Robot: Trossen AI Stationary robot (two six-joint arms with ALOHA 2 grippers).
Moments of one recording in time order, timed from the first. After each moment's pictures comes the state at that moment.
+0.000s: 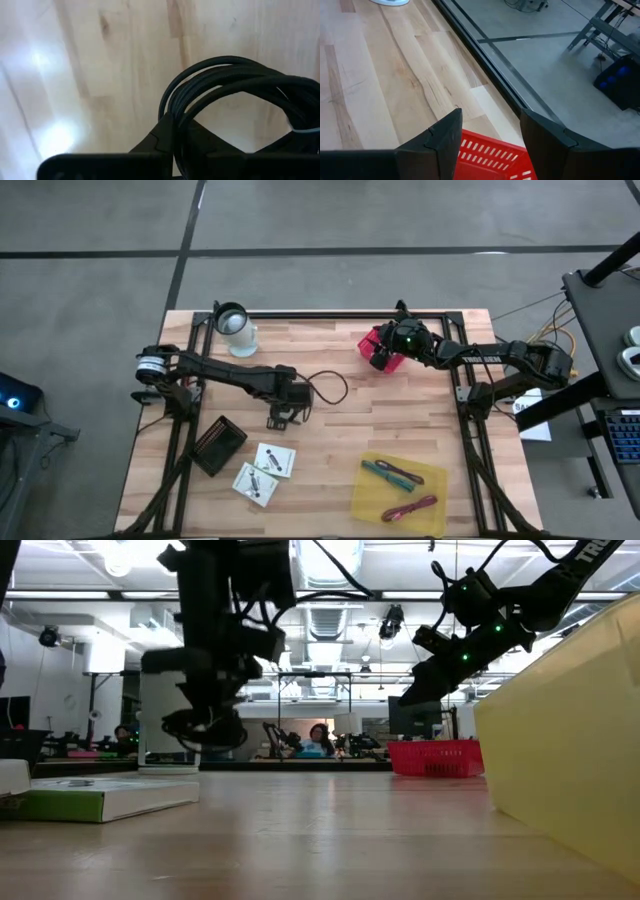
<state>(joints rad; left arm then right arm) -0.03 1.71 1.20 -0.90 -0.19 0.11 -0.51 1.35 0.56 0.33 0.18 -0.22</state>
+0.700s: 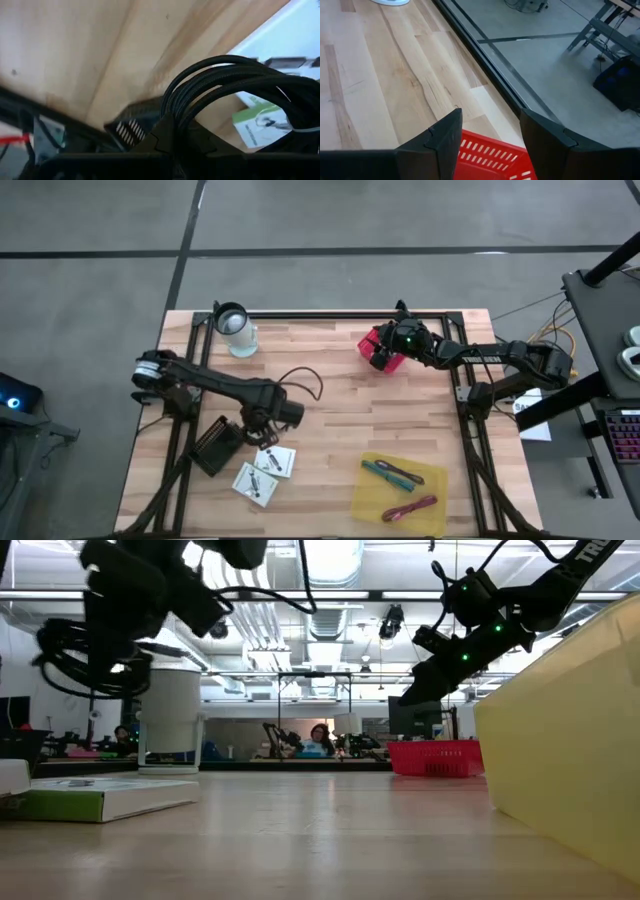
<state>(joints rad) -0.19 1.71 1.37 -1.47 0.08 -0.73 -0.51 1.35 0.56 0.33 0.18 -0.22</state>
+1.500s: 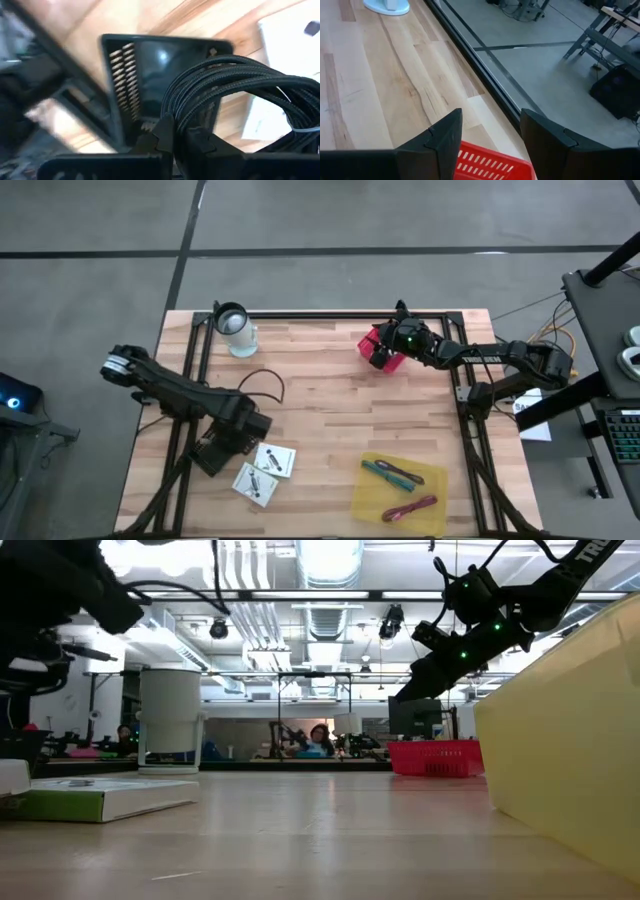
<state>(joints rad) -0.33 1.45 1.09 -1.38 0.18 -1.28 -0.51 1.35 0.56 0.38 0.18 -0.25</state>
